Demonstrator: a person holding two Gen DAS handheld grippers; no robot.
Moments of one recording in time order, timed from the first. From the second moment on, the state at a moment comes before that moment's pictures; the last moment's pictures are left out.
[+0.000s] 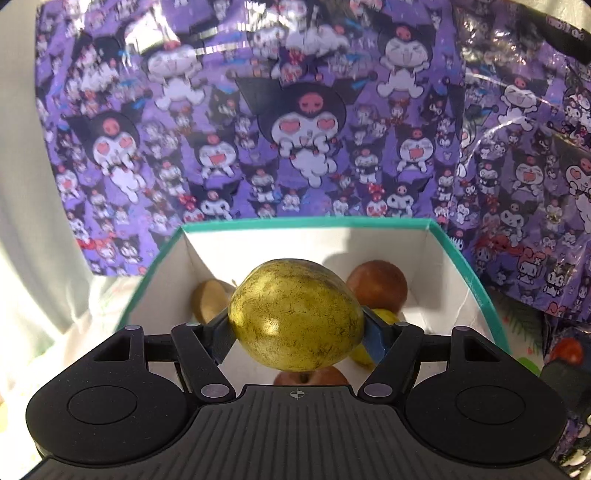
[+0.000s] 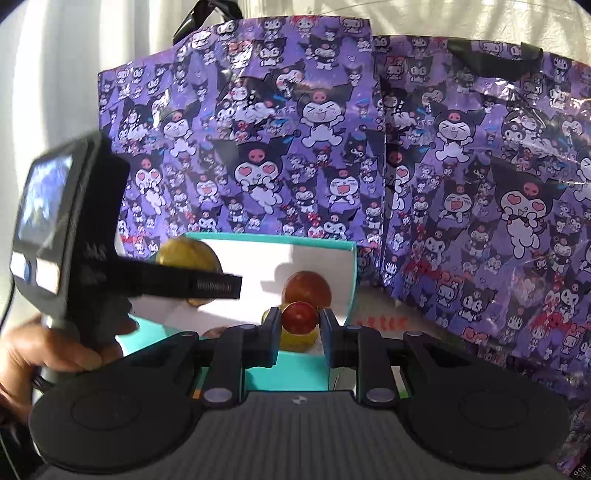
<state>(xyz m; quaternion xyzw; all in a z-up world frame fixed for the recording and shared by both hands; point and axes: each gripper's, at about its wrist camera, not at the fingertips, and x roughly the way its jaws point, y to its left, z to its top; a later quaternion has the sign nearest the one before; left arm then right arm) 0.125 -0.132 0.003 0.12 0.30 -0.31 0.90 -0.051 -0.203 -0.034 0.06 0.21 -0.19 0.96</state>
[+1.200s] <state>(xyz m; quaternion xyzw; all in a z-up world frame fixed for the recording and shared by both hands) 0.089 -0.038 0.012 0.05 0.30 -0.22 0.93 -0.012 -0.211 -0.039 0.05 0.21 -0.19 0.96</state>
